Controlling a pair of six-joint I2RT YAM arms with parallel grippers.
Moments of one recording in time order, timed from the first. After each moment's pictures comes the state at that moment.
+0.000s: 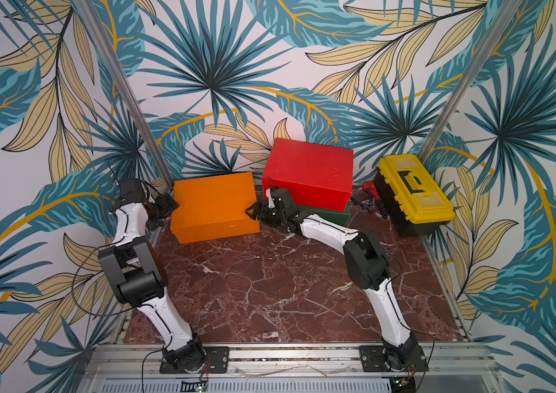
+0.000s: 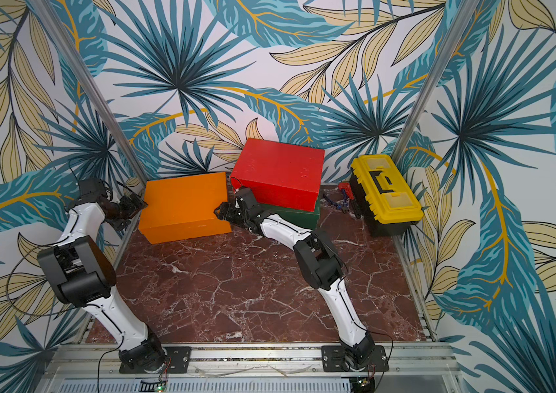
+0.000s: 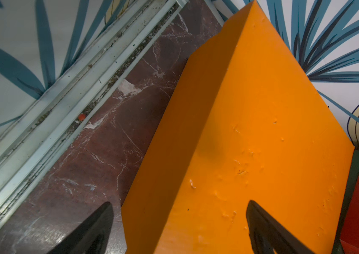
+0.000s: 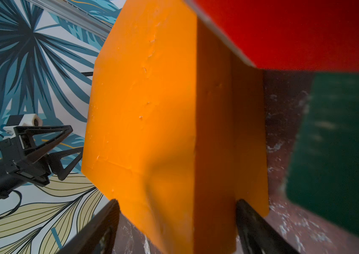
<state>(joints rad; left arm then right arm) 0.48 1.92 1.63 -0.70 0.38 -0.43 0.66 2.37 1.94 -0.09 -0.26 0.88</state>
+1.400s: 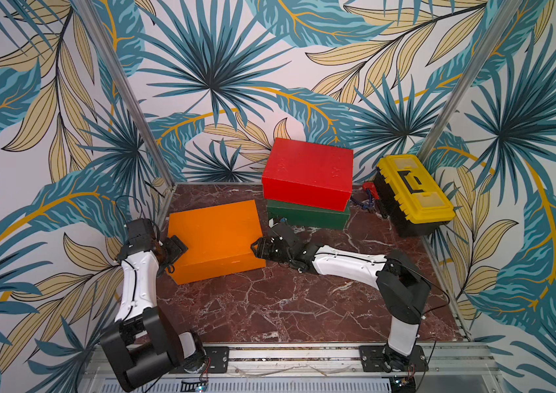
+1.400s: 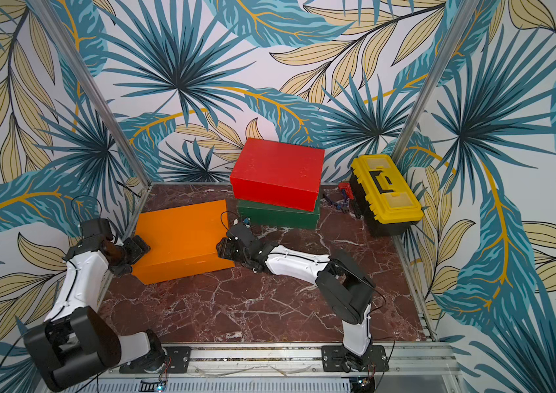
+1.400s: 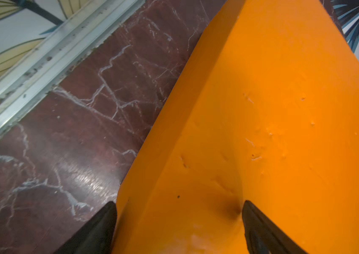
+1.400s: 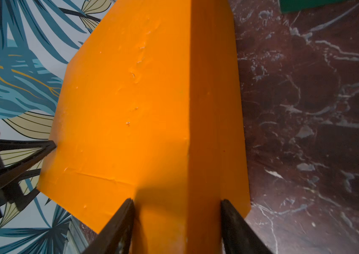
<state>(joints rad) 0.45 1.14 0.89 -0.80 0.19 -0.47 0.93 1.84 1.22 -0.01 0.05 0.93</state>
